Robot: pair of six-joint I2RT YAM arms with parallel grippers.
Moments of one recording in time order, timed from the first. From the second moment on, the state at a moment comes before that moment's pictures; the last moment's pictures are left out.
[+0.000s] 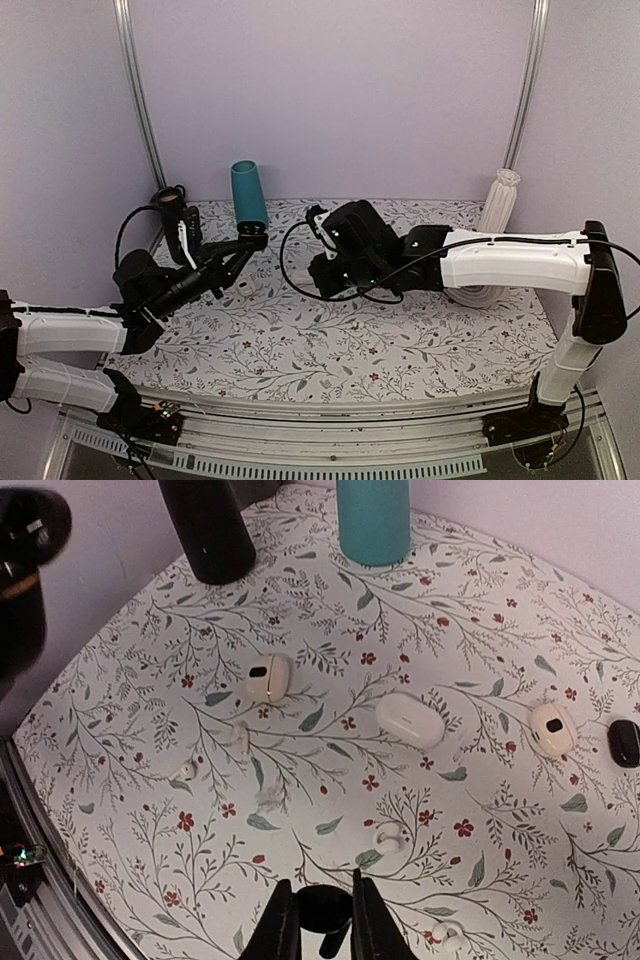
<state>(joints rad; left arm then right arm) -0.63 1.11 0.34 0.96 0.27 -0.39 1.11 1.77 1.42 -0.35 0.29 0.39</state>
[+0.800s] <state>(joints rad) -0.72 1.23 0.36 1.11 0.28 -0.42 1.11 1.74 1.63 -0.16 0.32 0.33</state>
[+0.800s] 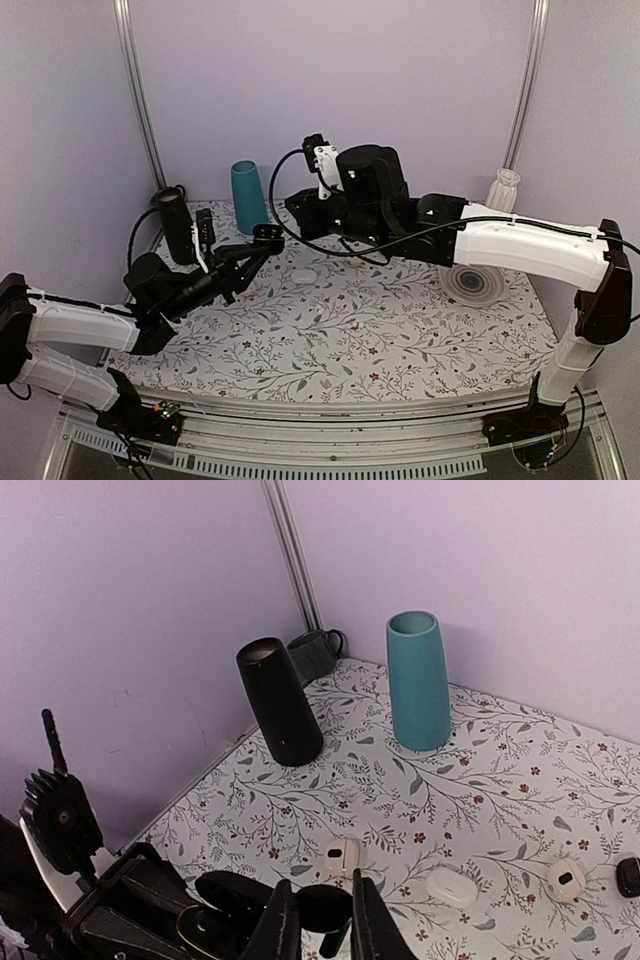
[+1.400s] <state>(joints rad) -0.74 1.25 0.39 1.17 0.25 -0.42 1.14 1.72 1.54 0.01 0.30 0.37</state>
